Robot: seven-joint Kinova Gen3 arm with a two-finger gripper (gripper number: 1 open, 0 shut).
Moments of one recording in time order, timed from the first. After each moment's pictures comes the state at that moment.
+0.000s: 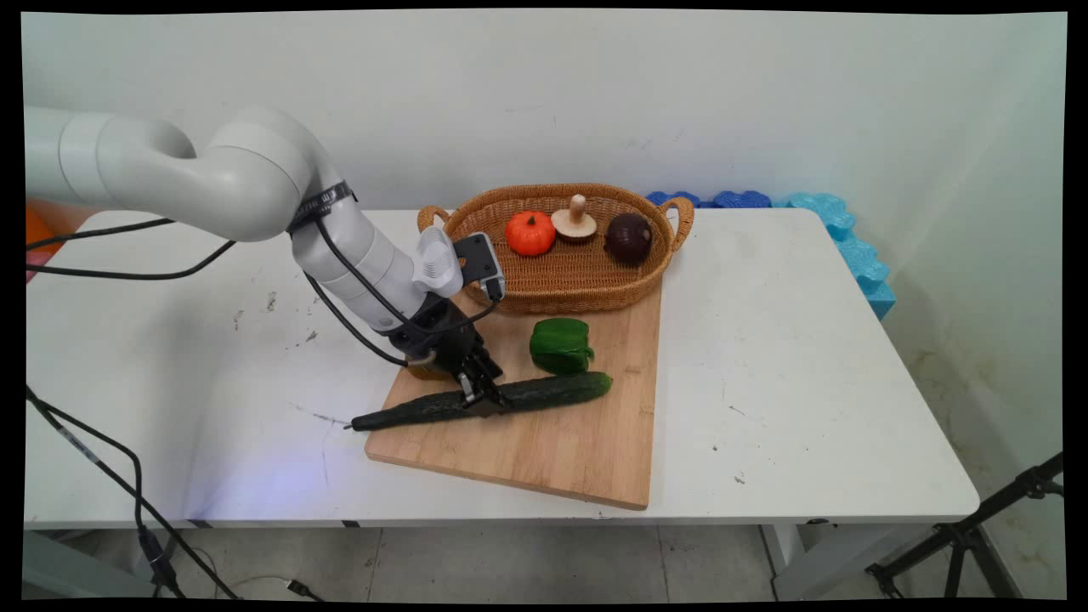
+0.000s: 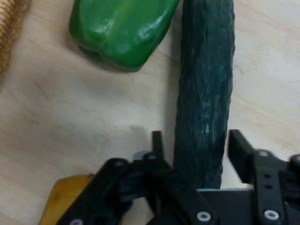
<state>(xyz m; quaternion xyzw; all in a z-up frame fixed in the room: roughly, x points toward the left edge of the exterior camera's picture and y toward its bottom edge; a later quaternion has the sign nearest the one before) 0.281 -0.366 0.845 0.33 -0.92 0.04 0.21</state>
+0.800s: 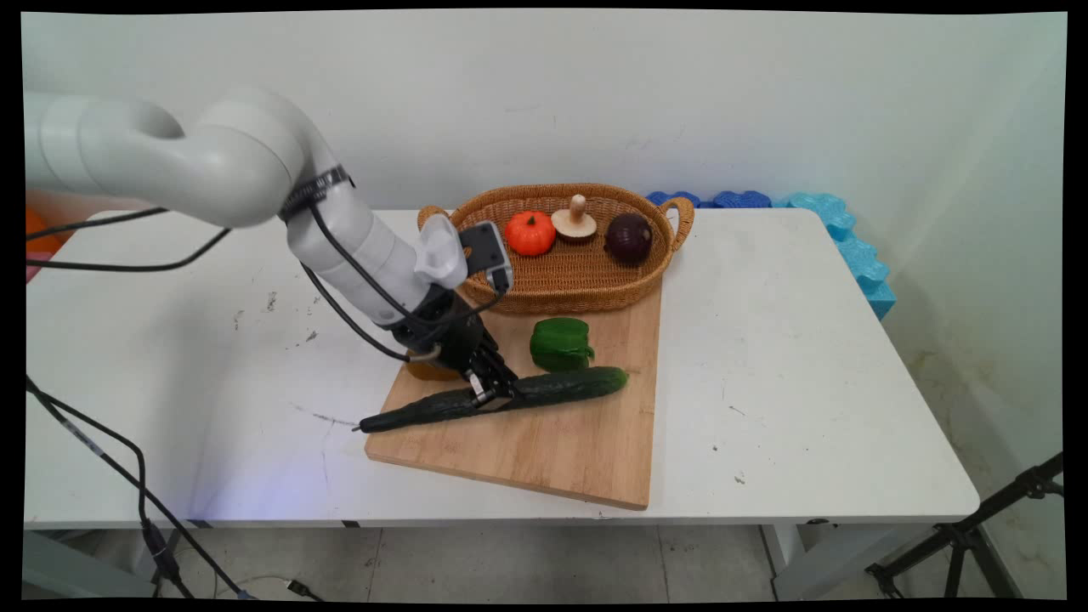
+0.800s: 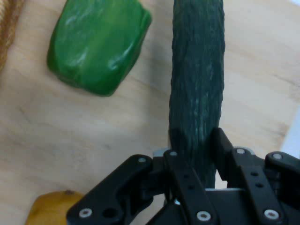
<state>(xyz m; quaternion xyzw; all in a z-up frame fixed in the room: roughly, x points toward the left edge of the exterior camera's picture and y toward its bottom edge) 0.269 -0.357 0.871 0.32 -0.92 0.04 0.23</state>
